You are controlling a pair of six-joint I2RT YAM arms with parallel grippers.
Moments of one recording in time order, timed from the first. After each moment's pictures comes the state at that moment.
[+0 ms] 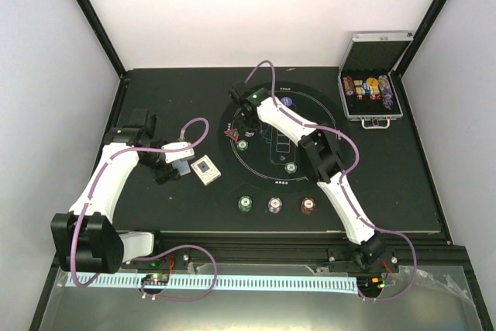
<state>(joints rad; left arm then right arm) -0.02 1.24 1.01 -1.10 0.28 1.08 0.68 2.53 2.28 -1.00 0.10 0.35</state>
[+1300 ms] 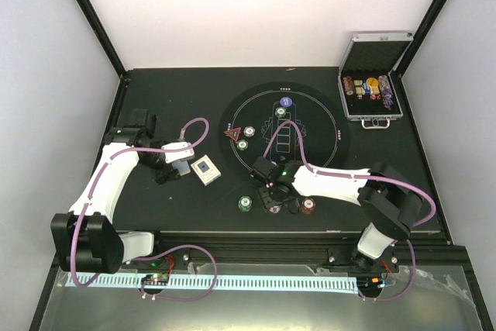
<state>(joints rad) -0.02 1.24 1.01 -1.10 0.28 1.08 1.00 1.64 0.95 -0.66 0.09 0.59</state>
